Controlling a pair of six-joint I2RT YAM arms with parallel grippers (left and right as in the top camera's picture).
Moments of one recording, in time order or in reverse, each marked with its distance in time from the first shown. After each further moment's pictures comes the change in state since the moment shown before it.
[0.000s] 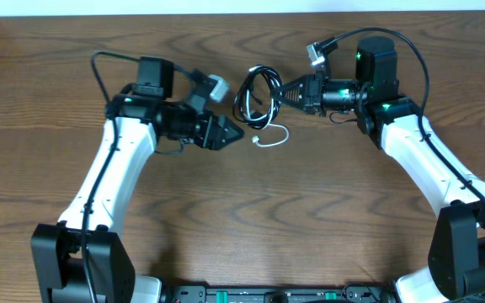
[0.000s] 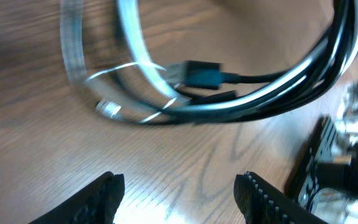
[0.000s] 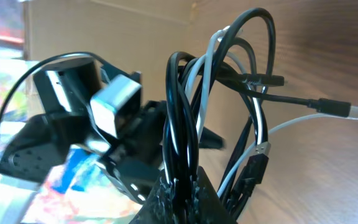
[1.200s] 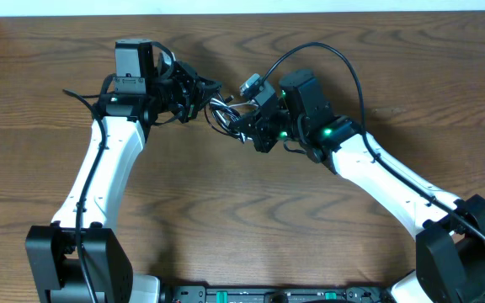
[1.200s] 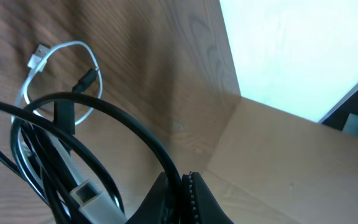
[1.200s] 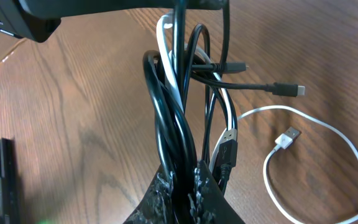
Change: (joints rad) left arm 0.084 0.001 0.000 0.399 -0.062 -1.398; right arm 0.324 -0.002 0.000 -0.195 0.592 -0.798
